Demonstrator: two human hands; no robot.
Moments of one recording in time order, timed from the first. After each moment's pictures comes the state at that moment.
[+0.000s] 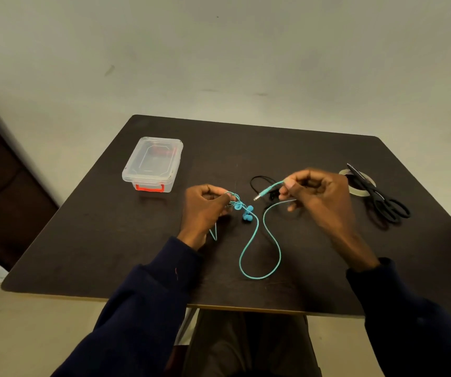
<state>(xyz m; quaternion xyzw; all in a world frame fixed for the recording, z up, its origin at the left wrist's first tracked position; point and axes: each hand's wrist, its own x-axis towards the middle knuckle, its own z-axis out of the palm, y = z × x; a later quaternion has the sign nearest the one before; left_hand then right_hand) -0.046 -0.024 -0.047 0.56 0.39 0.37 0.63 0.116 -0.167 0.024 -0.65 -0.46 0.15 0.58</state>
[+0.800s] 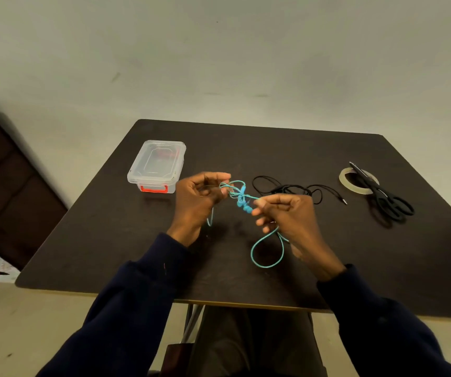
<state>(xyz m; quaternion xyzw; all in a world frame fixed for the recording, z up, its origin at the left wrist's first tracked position) -0.064 -0.023 -0.029 0.59 0.26 0.45 0.62 0.080 -0.154 -0.015 -0.62 -0.32 0.34 0.63</state>
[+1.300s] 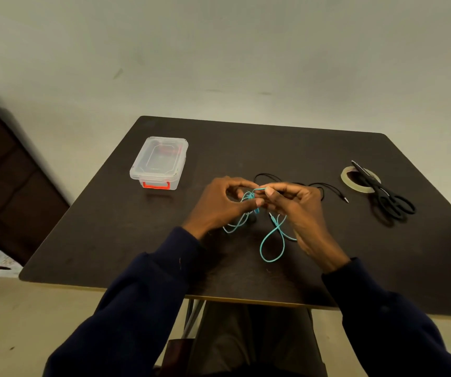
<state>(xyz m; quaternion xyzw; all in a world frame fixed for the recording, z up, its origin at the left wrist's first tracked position) -0.047 -0.026 -0.029 0.82 0.24 0.30 0.43 0.092 -0.152 -0.013 -0.56 -0.38 0.30 0.67</state>
